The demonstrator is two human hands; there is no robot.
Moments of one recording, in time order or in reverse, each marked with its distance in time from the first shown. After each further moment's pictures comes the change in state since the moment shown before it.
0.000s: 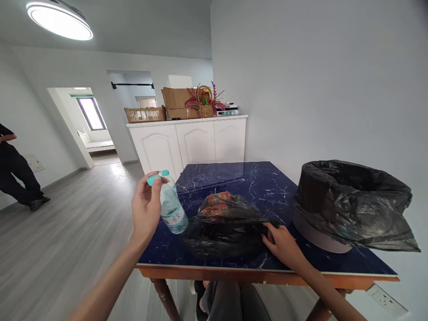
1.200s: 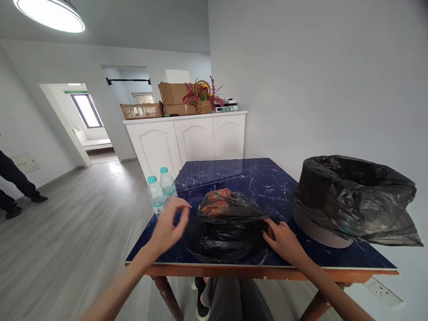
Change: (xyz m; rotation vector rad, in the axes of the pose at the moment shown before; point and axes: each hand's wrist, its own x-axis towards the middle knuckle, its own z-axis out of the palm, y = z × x) left_hand -0.051 -0.057 -0.004 0.321 -0.415 0.351; right_hand 0.000 -0.005 -0.003 -0.001 0.044 -0.002
